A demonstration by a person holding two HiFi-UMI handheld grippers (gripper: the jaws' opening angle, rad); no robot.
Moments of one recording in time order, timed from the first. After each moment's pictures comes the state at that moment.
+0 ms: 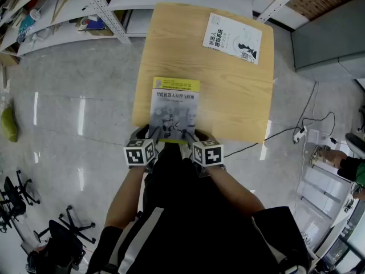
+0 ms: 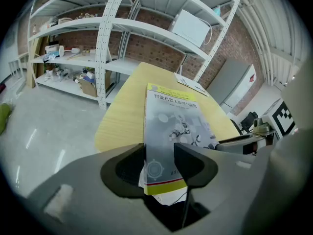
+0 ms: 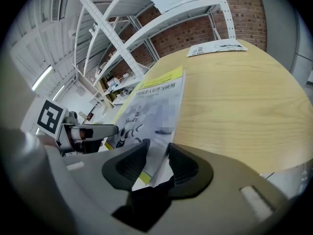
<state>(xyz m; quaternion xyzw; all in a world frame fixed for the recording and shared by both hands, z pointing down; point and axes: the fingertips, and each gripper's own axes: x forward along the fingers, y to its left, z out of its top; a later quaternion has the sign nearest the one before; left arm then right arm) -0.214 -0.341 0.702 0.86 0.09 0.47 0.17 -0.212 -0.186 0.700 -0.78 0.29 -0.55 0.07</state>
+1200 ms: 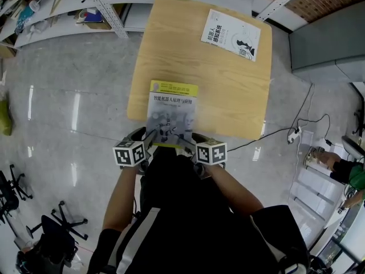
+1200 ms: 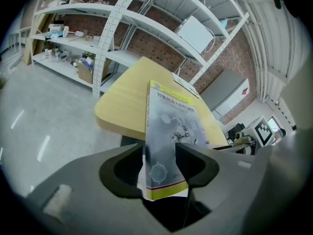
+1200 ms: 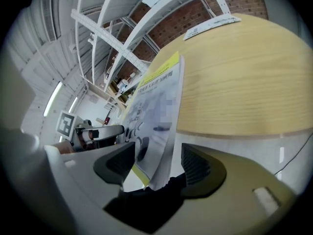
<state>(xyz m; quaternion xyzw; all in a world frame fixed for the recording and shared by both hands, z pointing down) -0.251 -0.326 0.712 0.84 0.13 0.46 0.25 -0.253 -0.175 0.714 -0.73 0.34 -0.58 0.15</state>
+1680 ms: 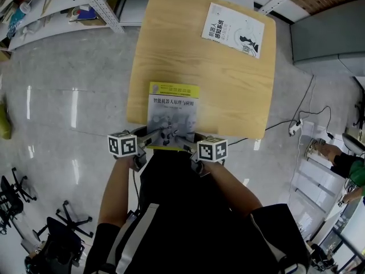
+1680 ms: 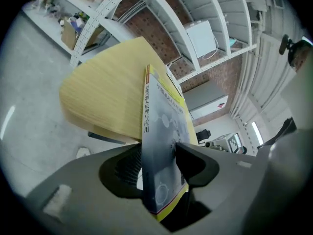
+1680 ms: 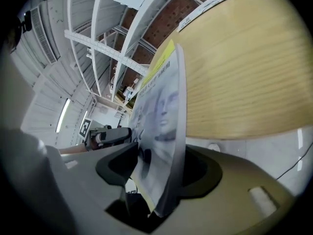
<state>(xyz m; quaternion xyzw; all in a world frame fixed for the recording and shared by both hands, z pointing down) -0.229 -0.308 0.720 0.75 0.26 0.47 0.38 -0.246 -0.206 0.724 -0.69 0.36 -0.57 0.25</state>
